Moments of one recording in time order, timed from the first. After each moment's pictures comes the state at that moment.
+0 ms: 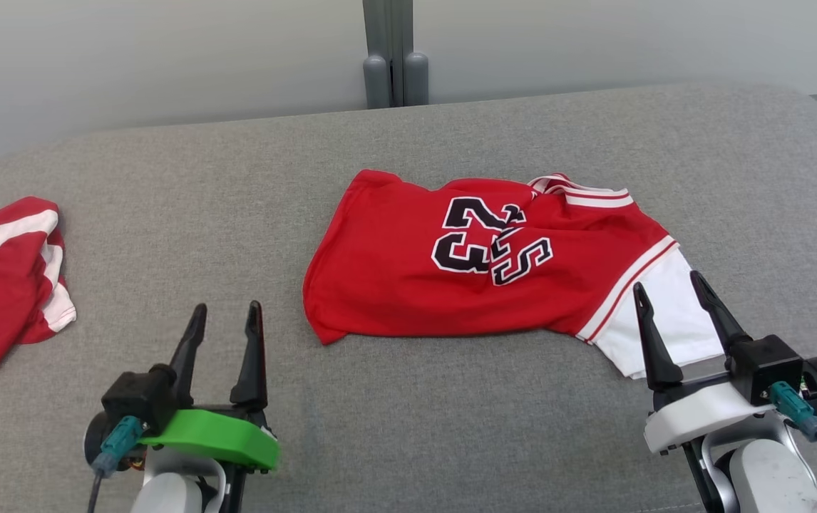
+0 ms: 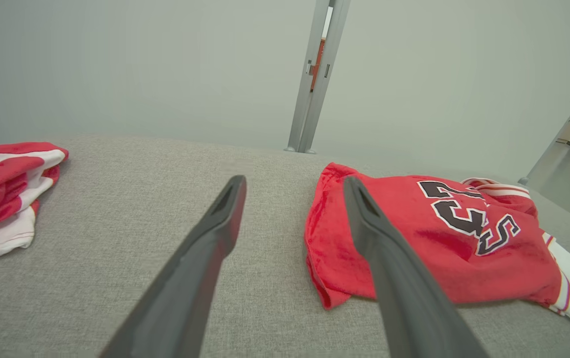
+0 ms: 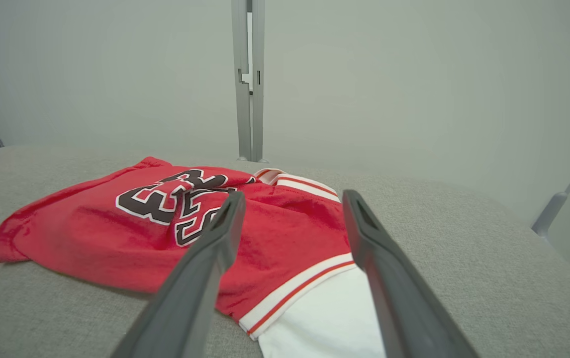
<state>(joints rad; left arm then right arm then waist) -0.15 0.05 -0.11 0.31 -0.32 -0.13 -0.26 -0.11 -0.10 0.02 0.20 0.03 0.13 -0.26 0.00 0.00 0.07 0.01</state>
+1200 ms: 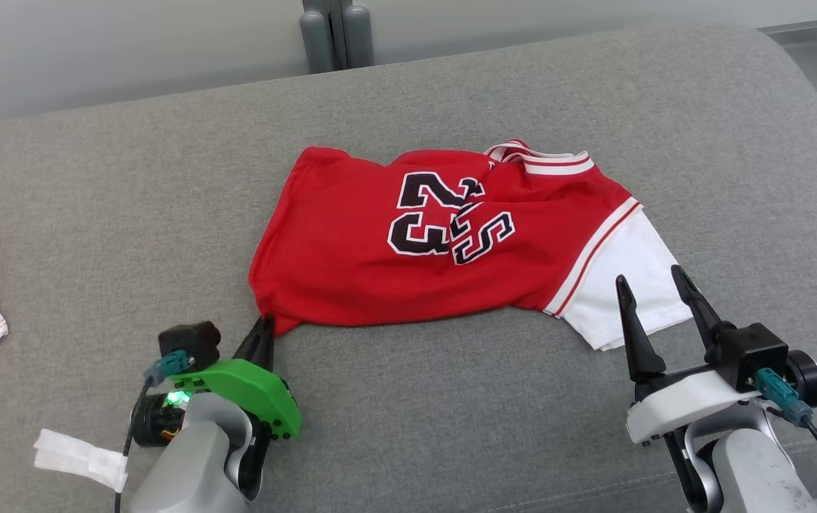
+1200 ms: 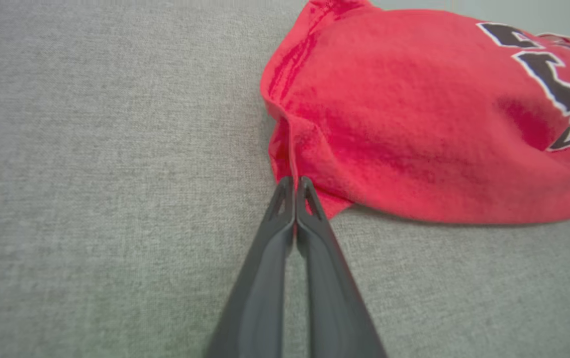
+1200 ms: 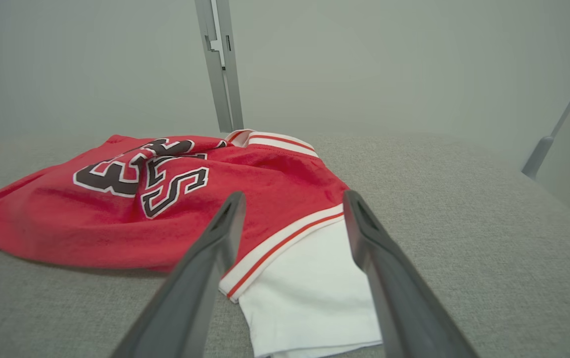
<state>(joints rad) -0.50 0.05 -0.32 0.97 -0.53 -0.13 -0.26 -0.14 -0.08 0.04 0.23 0.08 0.13 -0.25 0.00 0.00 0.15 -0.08</state>
